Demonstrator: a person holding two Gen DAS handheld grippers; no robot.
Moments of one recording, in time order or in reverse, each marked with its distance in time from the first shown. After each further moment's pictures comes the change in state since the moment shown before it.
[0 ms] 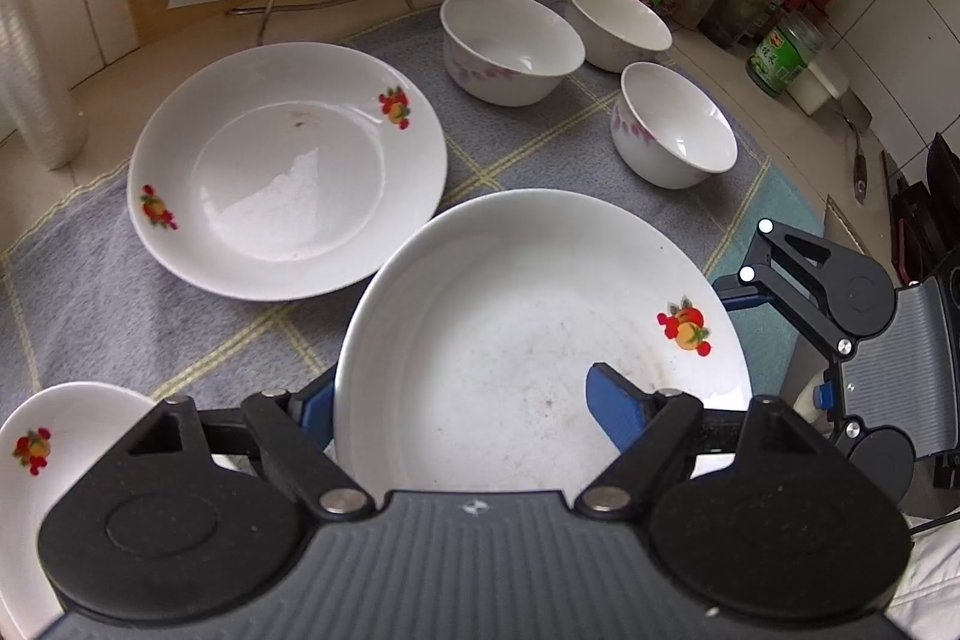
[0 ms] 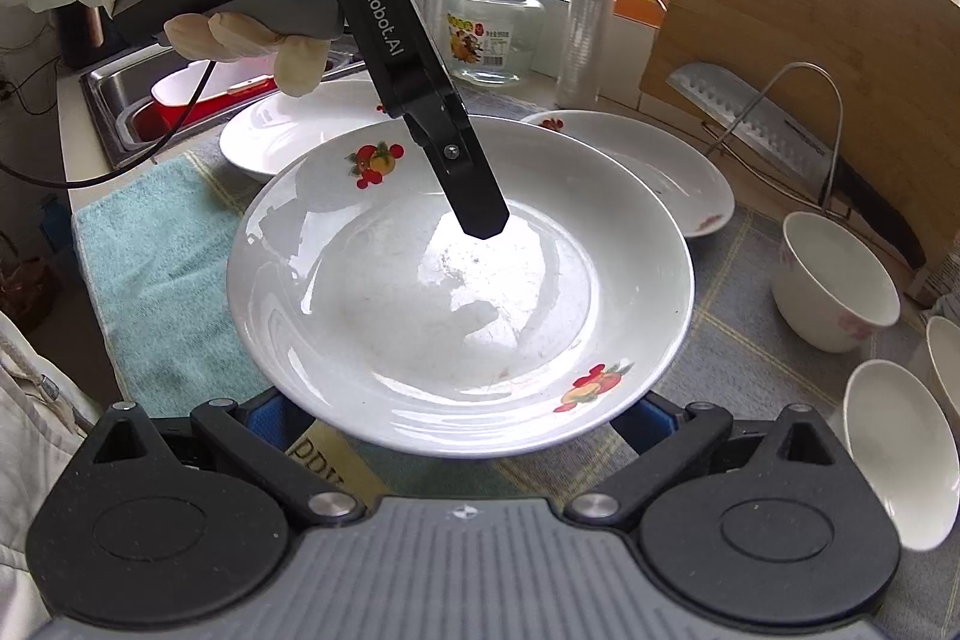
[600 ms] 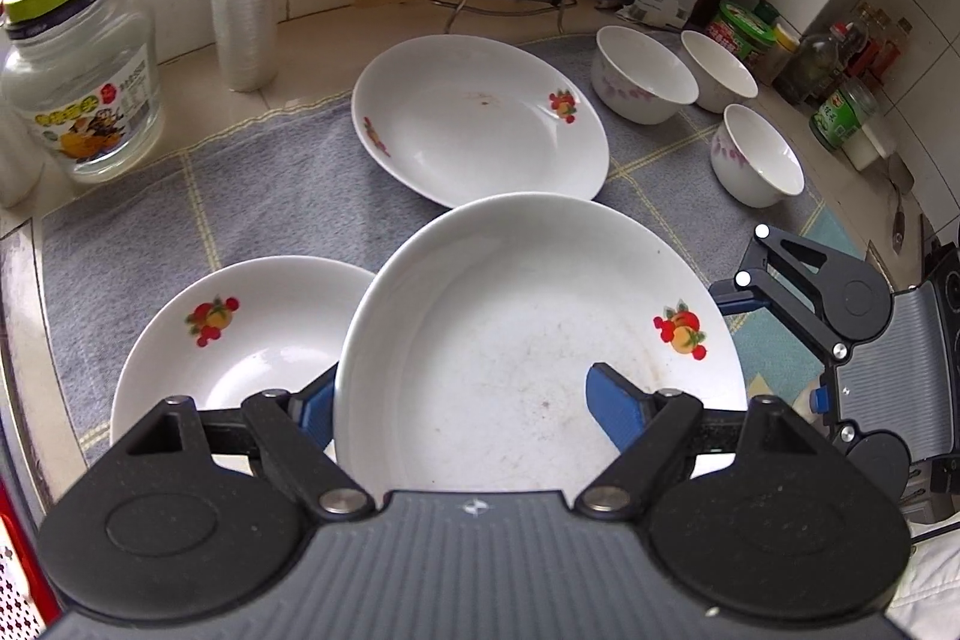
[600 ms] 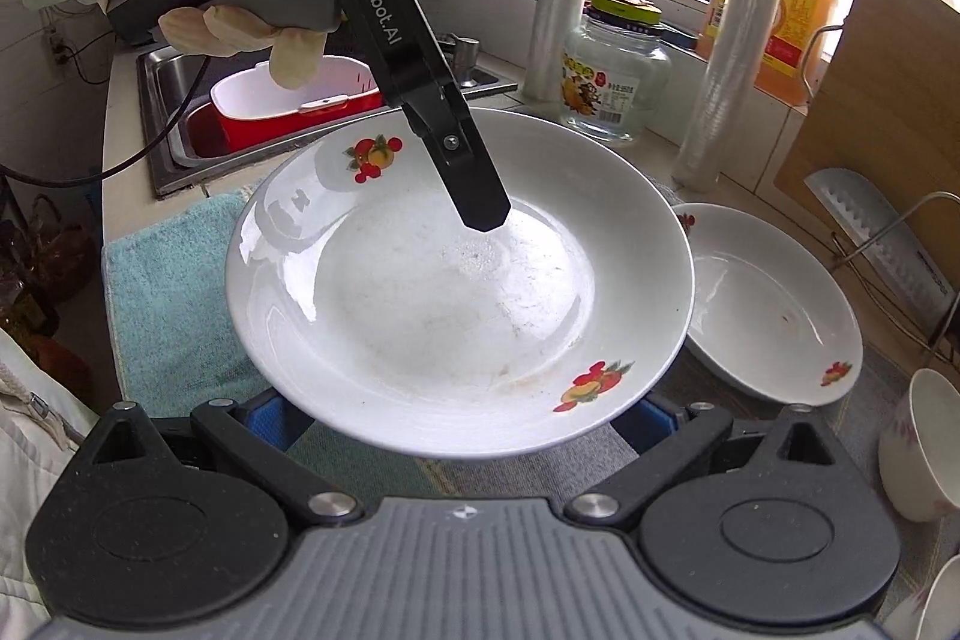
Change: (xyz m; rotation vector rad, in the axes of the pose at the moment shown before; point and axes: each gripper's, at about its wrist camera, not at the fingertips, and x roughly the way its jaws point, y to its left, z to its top) left arm -0.058 0.075 -0.056 -0.136 -0.066 0.076; right arm 0.052 0.047 0.065 -0.128 -0.011 0.101
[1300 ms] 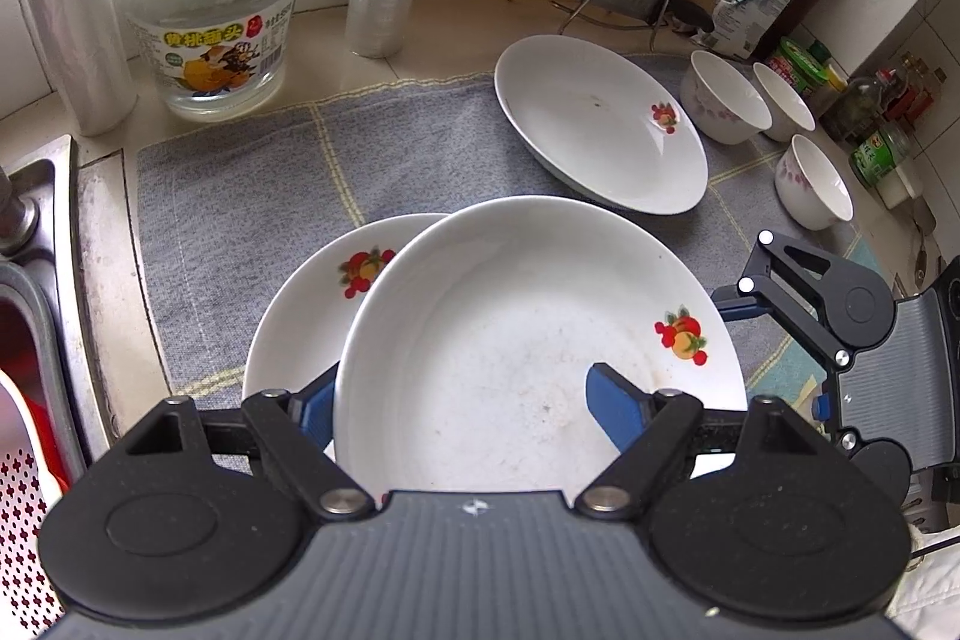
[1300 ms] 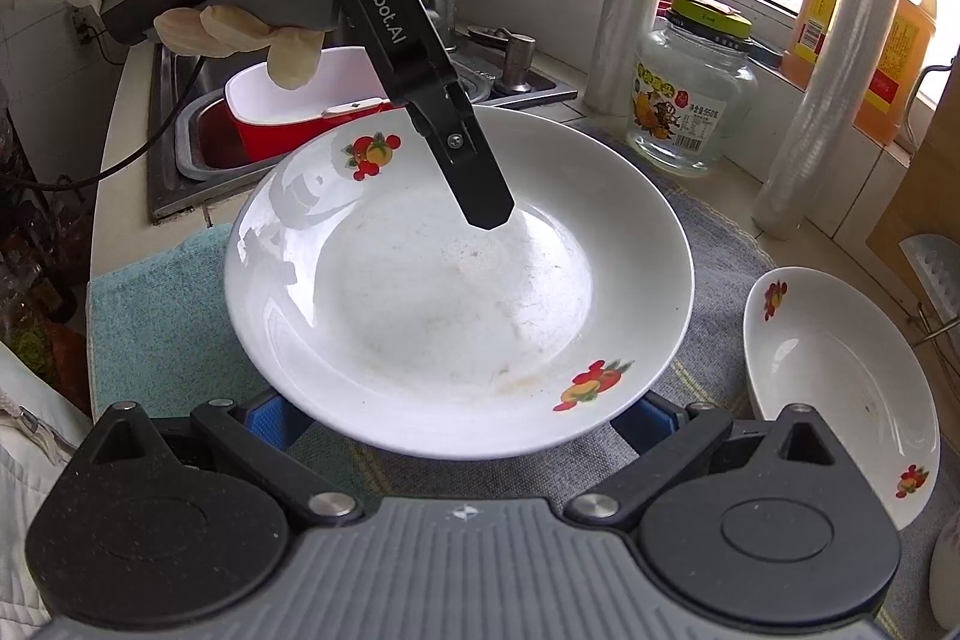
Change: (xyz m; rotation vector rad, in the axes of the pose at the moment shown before) left arm -0.012 0.071 -0.023 -0.090 -0.015 0.013; right arm 0.060 0.016 0.046 -0.046 0.034 0.060
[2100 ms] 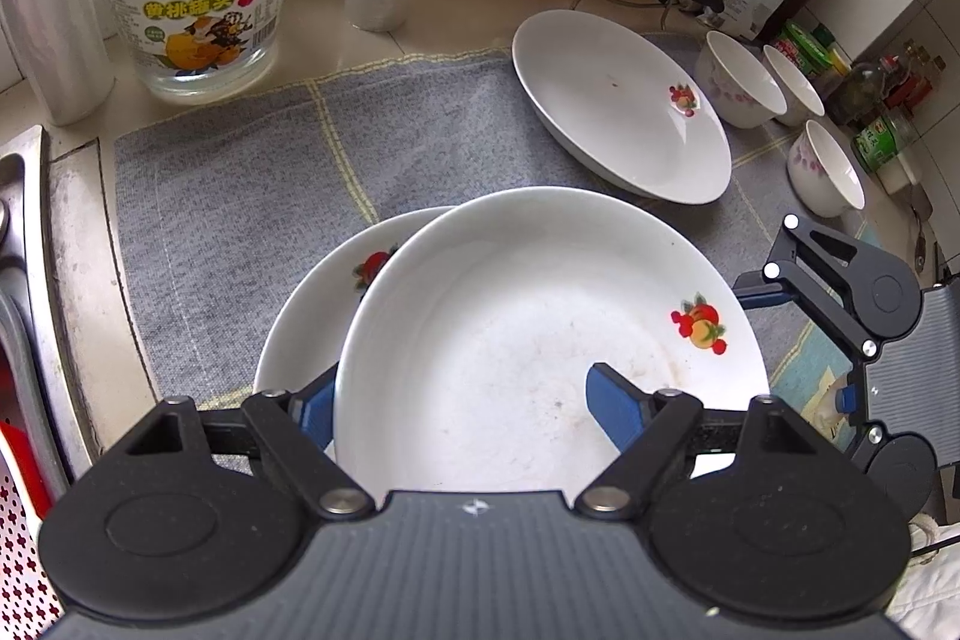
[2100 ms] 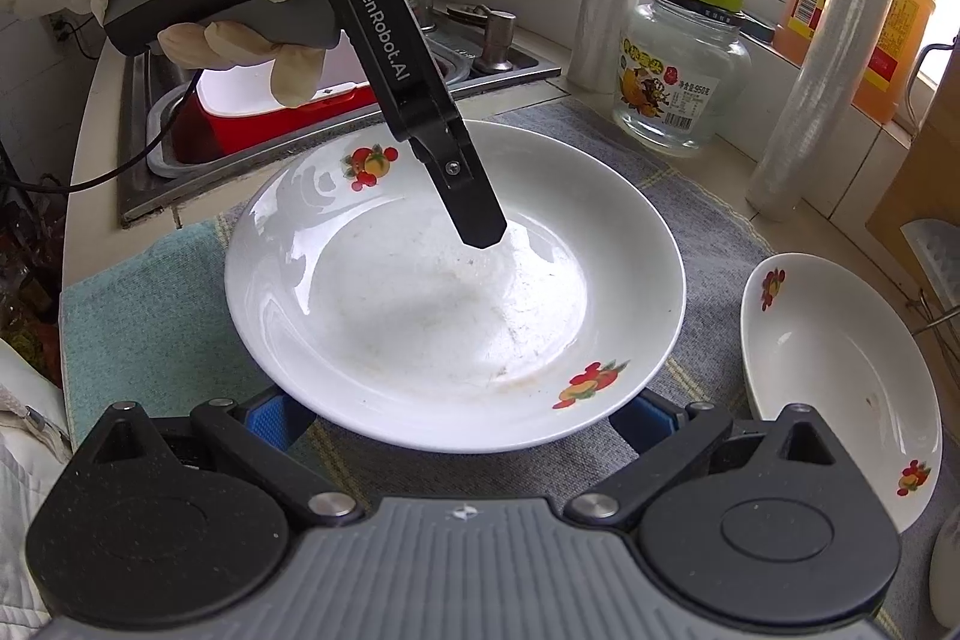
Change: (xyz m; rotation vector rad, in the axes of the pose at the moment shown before) left arm 0.024 0.018 0.009 0.019 0.053 -0.032; right arm 0.011 -0.004 0.007 0.035 0.047 -0.024
